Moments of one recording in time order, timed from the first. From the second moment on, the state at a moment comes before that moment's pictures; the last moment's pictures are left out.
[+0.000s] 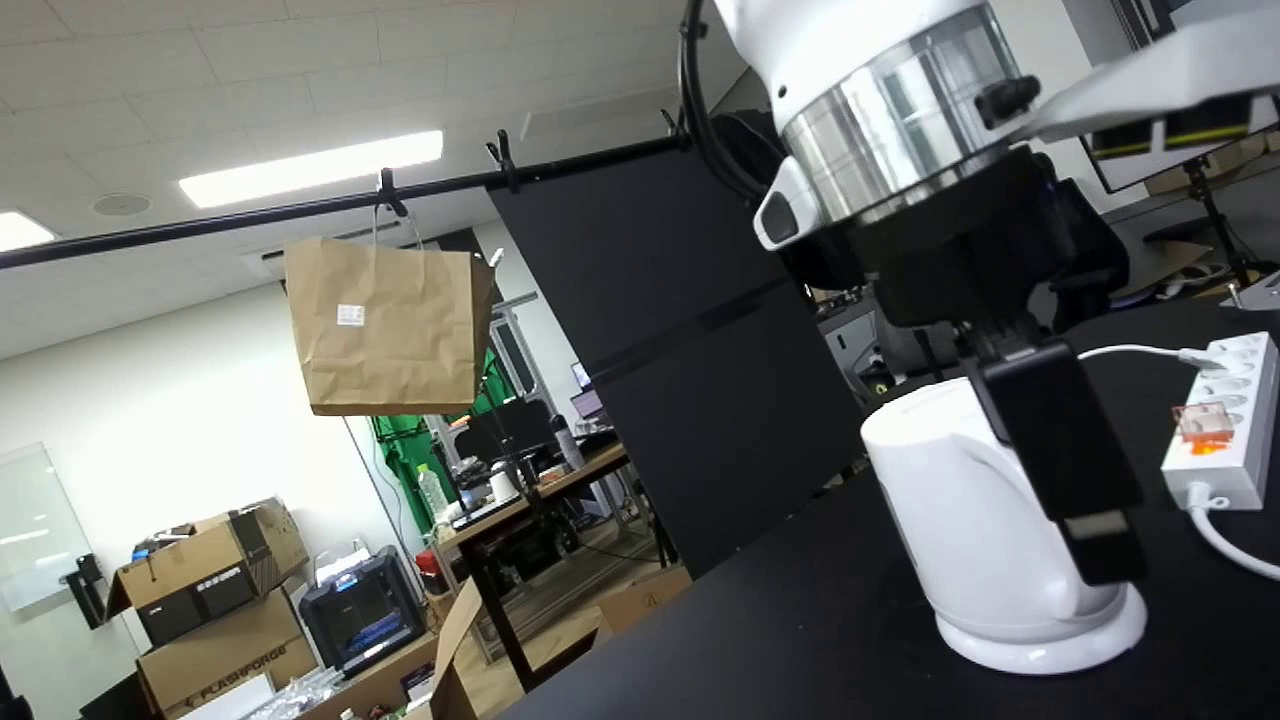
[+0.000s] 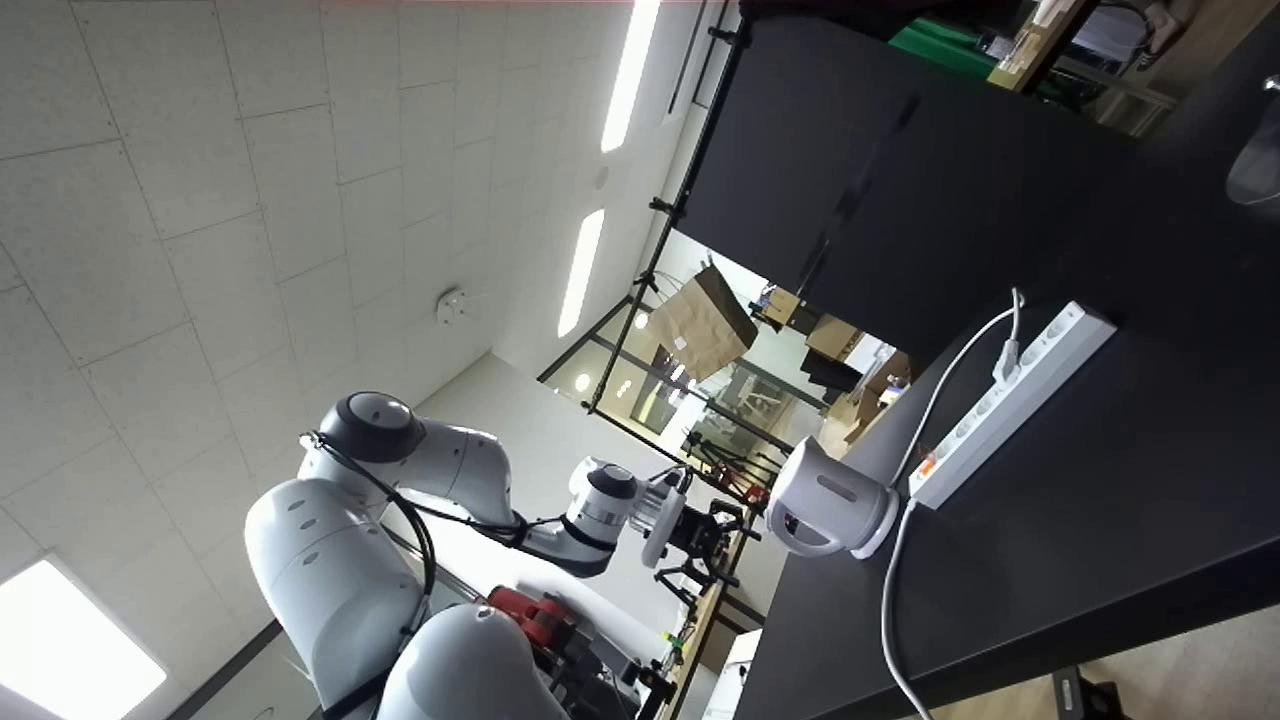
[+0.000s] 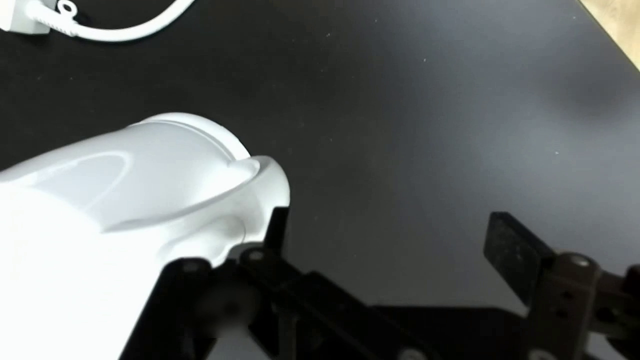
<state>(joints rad) 0.33 0.28 0.22 -2.21 -0.24 2.50 0.00</state>
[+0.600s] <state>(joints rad) 0.30 0.14 0.25 -2.20 -0.13 2.45 -0.09</state>
